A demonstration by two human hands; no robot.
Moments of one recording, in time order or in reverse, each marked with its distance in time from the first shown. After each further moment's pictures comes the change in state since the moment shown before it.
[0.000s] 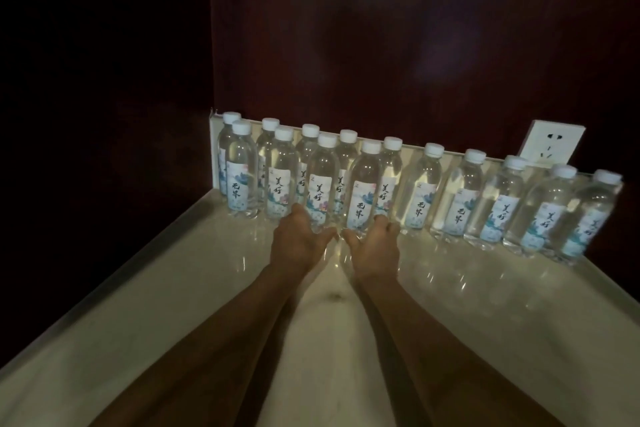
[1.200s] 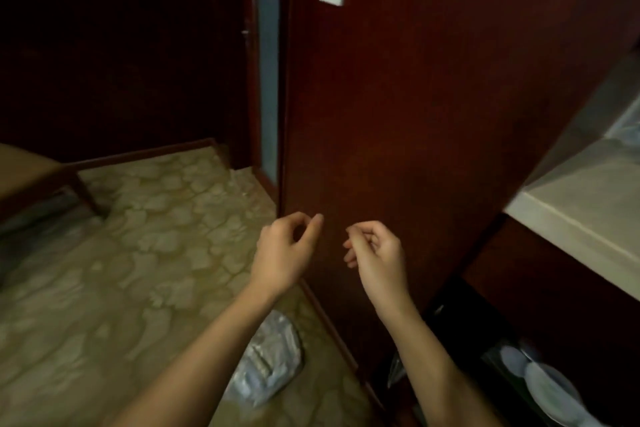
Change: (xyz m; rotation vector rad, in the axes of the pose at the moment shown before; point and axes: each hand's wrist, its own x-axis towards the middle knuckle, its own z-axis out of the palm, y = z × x) left_hand -0.503 -0.253 -0.454 0.029 0.557 -0.404; right_hand -0.578 -0.251 0.084 0.760 -0.944 -0.262
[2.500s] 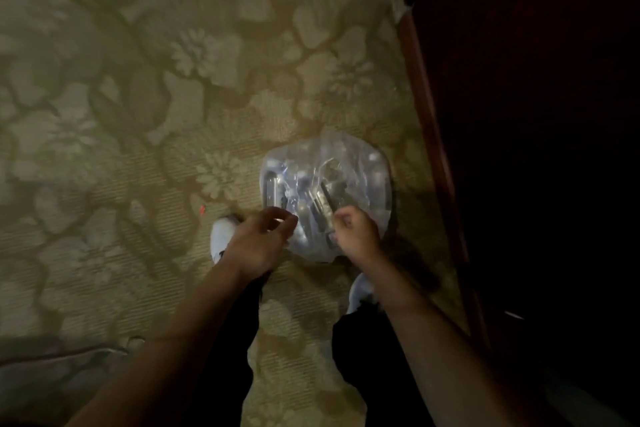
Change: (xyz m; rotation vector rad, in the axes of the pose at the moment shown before) left_hand -0.003 -0.592 0.102 -0.115 -0.248 -1.213; right_hand 0.059 0.609 0.326 -0.541 -0.719 0.788
